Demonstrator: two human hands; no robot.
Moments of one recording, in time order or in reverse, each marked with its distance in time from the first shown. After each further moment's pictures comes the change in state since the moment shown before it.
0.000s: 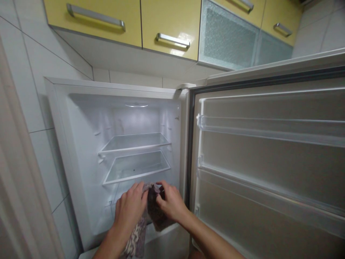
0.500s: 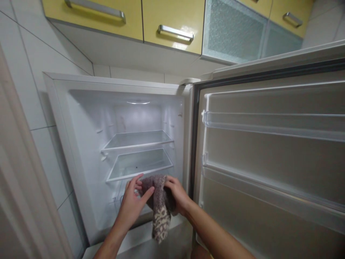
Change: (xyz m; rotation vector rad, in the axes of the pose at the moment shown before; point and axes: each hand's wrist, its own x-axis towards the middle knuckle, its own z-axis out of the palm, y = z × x) left_hand 0.014 -0.030 0.044 -1.157 0.205 -0.168; right_hand 0.022 0.009 0.016 1.107 -0.031 0.219
